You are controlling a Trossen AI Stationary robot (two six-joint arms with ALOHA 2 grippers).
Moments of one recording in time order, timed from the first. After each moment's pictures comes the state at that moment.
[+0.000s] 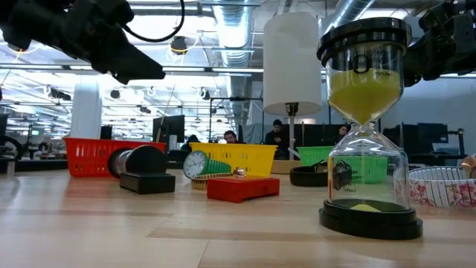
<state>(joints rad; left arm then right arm) -0.20 0.91 0.32 0.27 -0.34 -0.08 0.12 0.04 0.10 -0.10 0.36 -0.06</state>
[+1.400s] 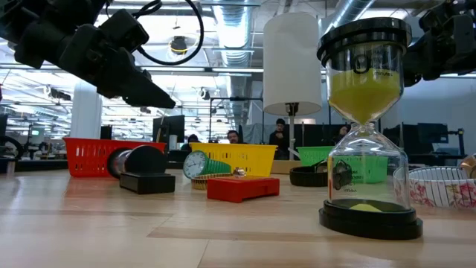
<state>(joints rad) -0.22 1.21 0.32 0.48 -0.26 -0.09 0.12 0.04 0.10 -0.10 0.36 -0.06</state>
